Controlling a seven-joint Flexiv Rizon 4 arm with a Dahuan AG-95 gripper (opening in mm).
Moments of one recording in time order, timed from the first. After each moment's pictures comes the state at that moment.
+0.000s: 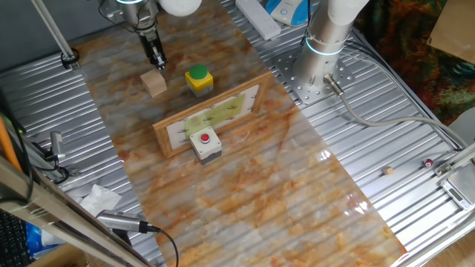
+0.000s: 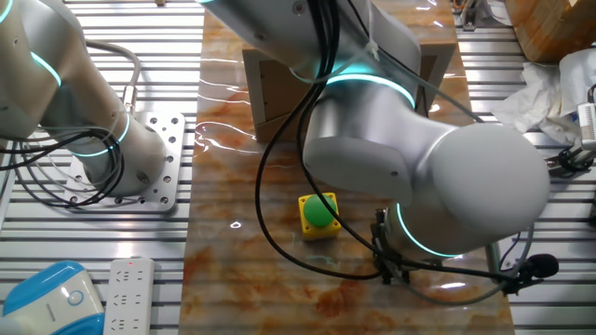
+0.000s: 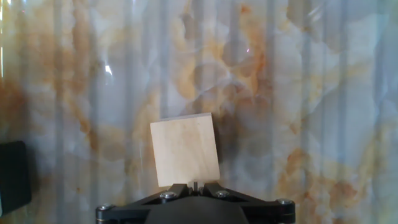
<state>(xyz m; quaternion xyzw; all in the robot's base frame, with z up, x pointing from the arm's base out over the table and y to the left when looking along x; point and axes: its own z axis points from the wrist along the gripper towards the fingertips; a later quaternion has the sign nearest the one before) 0.502 -0.207 0.066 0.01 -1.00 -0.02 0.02</state>
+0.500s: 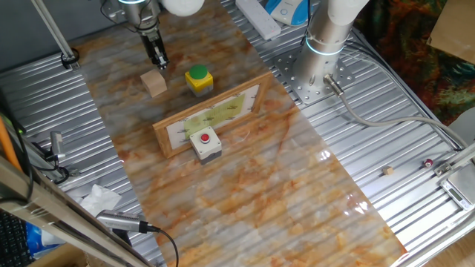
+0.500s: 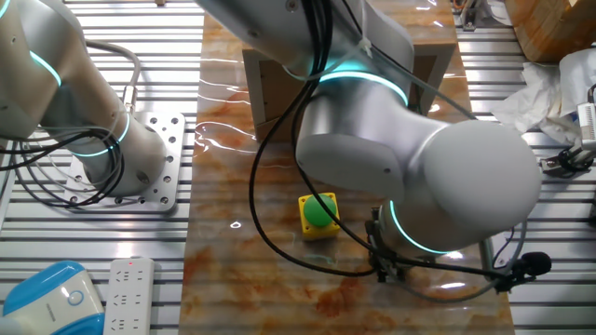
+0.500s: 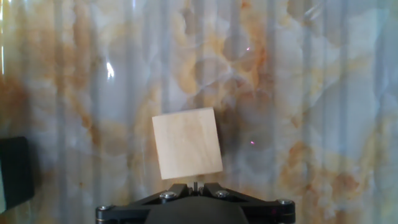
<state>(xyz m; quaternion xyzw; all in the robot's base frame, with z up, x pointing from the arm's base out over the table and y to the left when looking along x) 0.494 -0.202 0.070 0.01 -1.00 -0.02 0.02</state>
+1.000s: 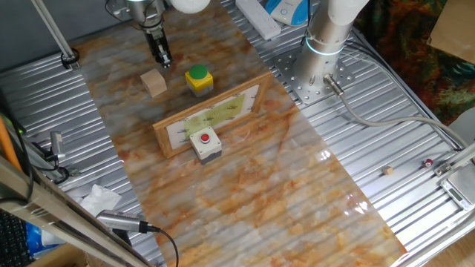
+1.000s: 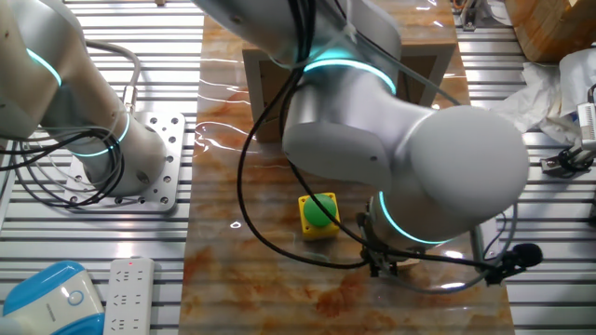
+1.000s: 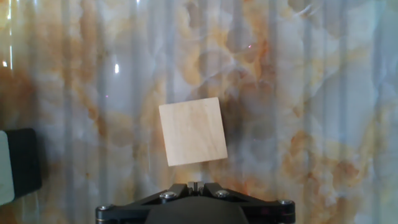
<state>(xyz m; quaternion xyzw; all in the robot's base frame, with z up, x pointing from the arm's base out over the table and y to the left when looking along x) 0.482 -0.199 0.072 0.01 -1.00 -0.01 0.02</state>
